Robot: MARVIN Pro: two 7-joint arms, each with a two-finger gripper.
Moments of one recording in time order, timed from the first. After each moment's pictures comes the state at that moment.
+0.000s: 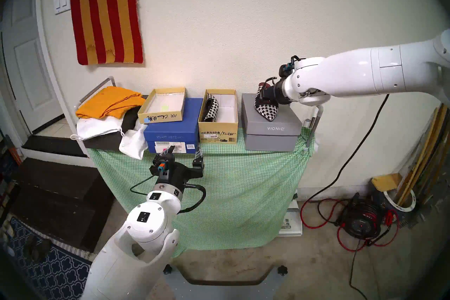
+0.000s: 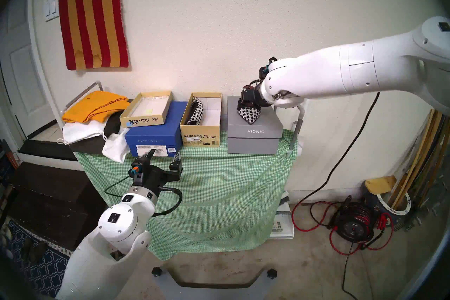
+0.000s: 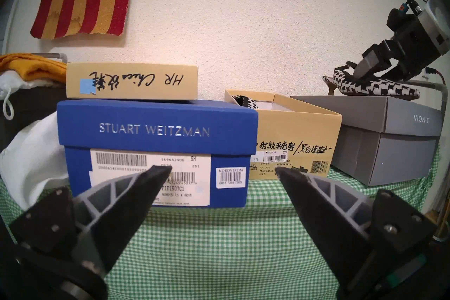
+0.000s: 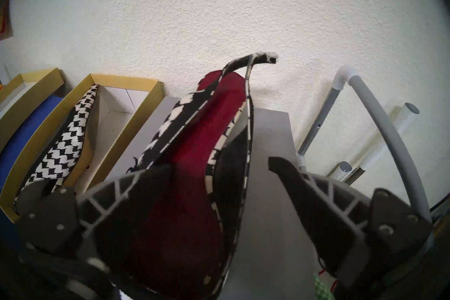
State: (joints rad) left arm 1.84 -1.24 -1.28 -2.07 -0.30 0.11 0.34; right arm 0.57 -1.06 -0.91 -1.48 2.37 0.06 -0.43
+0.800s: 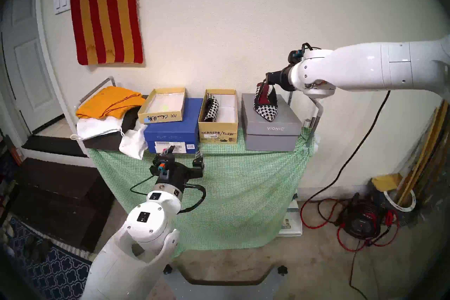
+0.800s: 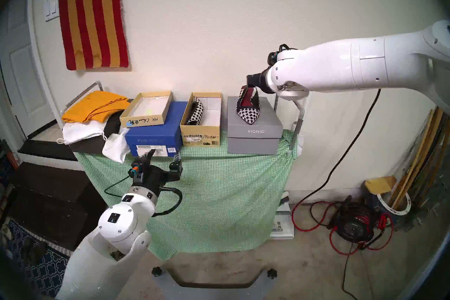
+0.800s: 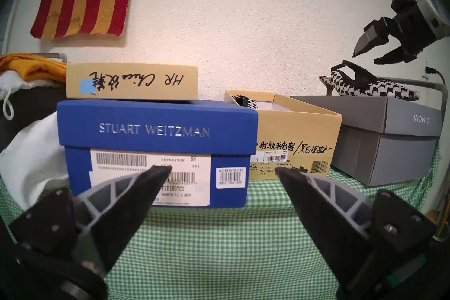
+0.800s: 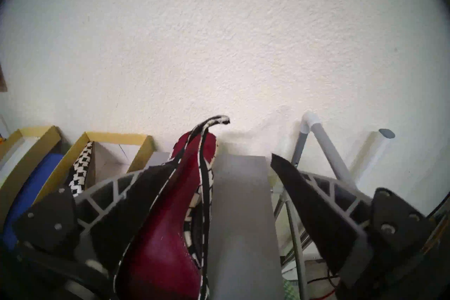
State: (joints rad) left arm 1.84 -1.24 -1.28 -2.07 -0.30 0.11 0.34; right arm 0.61 -0.99 -0.86 -1.50 2.37 -0.11 -0.49
